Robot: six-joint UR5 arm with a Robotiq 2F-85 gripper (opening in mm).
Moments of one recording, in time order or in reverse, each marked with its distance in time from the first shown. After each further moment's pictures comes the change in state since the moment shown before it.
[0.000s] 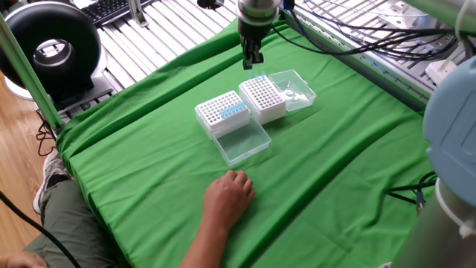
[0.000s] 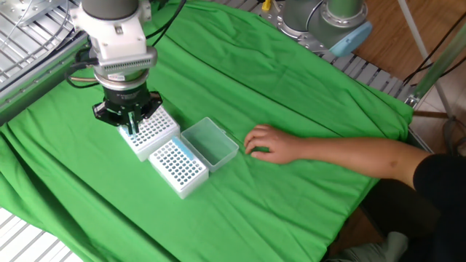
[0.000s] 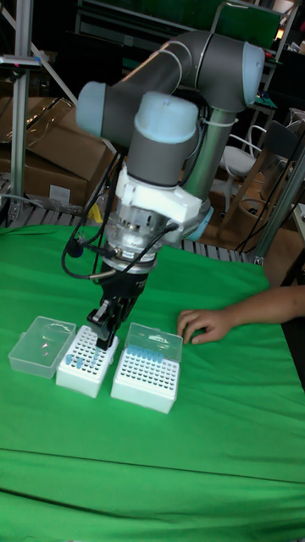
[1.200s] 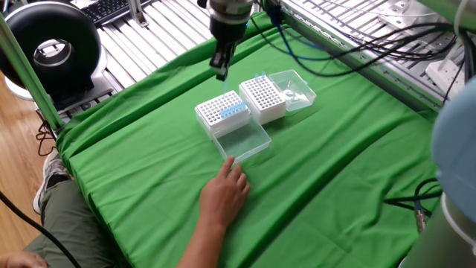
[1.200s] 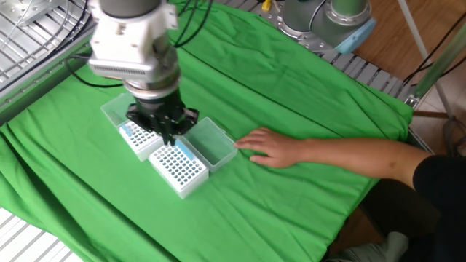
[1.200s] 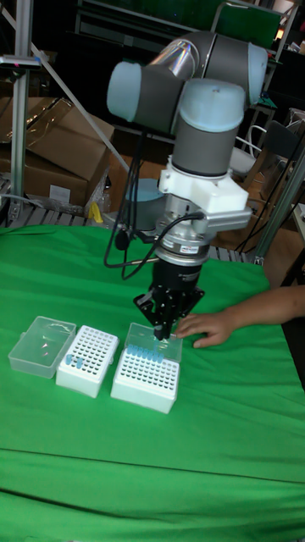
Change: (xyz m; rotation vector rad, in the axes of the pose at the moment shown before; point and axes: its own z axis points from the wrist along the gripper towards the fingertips) arm -0.084 0.065 -0.025 -0.128 -0.046 0.601
